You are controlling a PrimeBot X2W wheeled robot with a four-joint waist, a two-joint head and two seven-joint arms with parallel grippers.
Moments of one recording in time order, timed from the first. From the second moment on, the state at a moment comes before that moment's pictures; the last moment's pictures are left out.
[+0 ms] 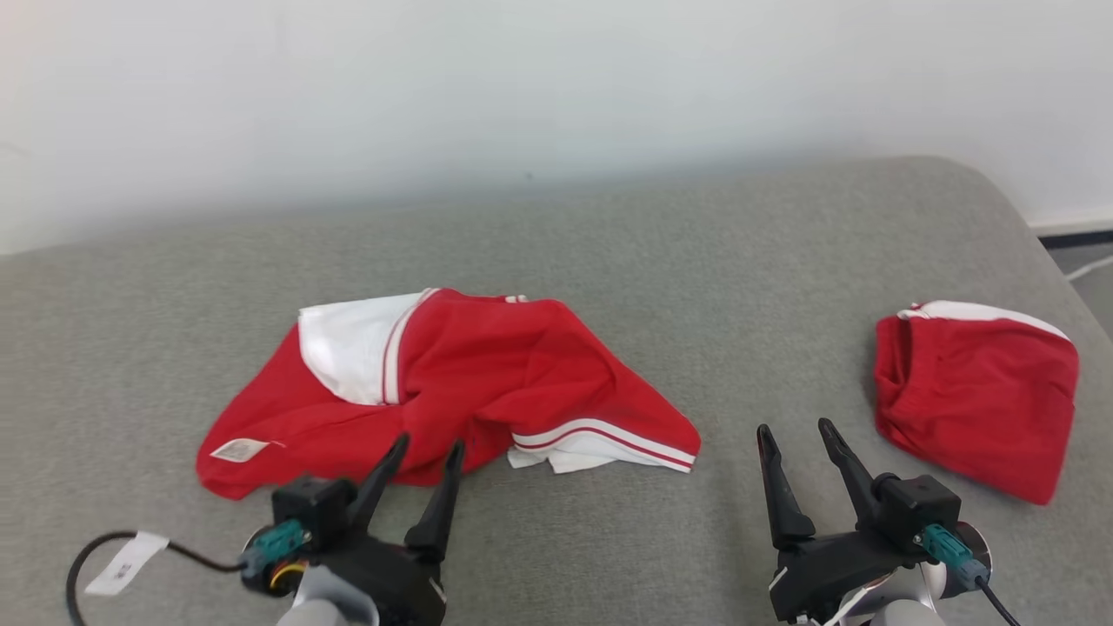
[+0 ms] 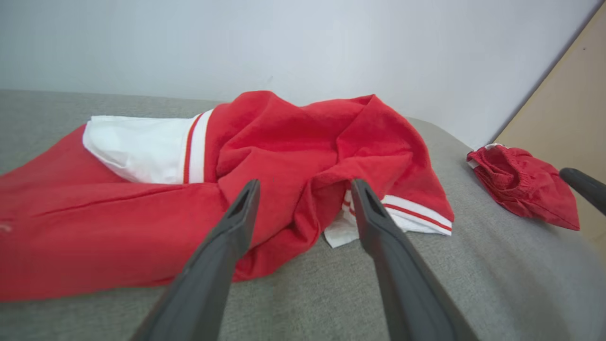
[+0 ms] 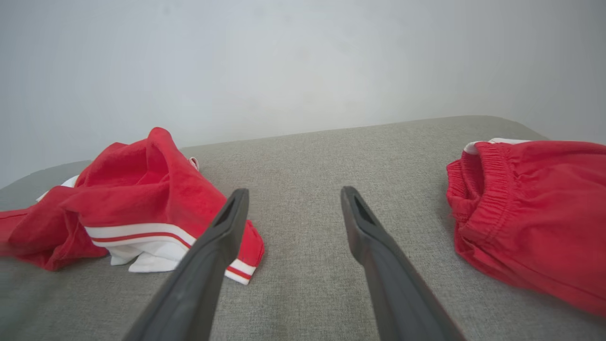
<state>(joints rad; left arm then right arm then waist) -0.46 0.06 -0.37 0.56 -0.40 -0.13 -0.26 -0.23 -0.09 0.24 0.37 0.16 0.13 -0.26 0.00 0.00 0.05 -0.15</state>
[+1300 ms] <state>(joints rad) -0.60 0.14 -0.06 0.91 -0.07 -0.05 -0.26 -0.26 -0.10 0.24 0.36 0.16 0.13 -0.26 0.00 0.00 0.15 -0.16</state>
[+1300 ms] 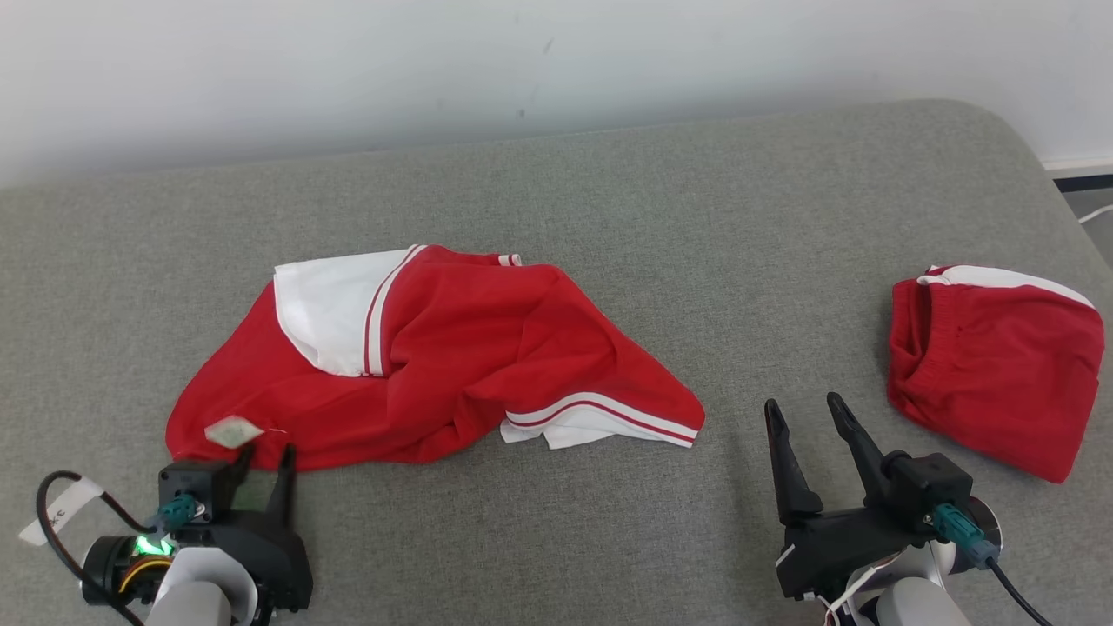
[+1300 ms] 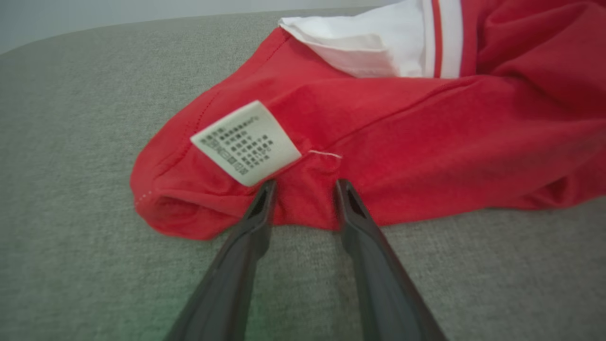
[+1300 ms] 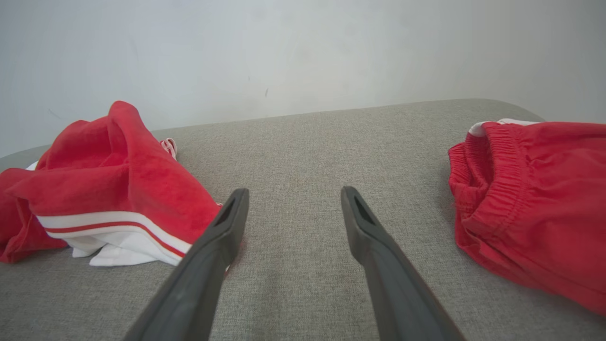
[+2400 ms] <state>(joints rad) -0.91 0.30 -0.09 0.79 0.01 -0.10 -0.26 -0.32 -0.08 0.26 0.34 0.17 0.13 -0.26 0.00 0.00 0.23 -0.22</state>
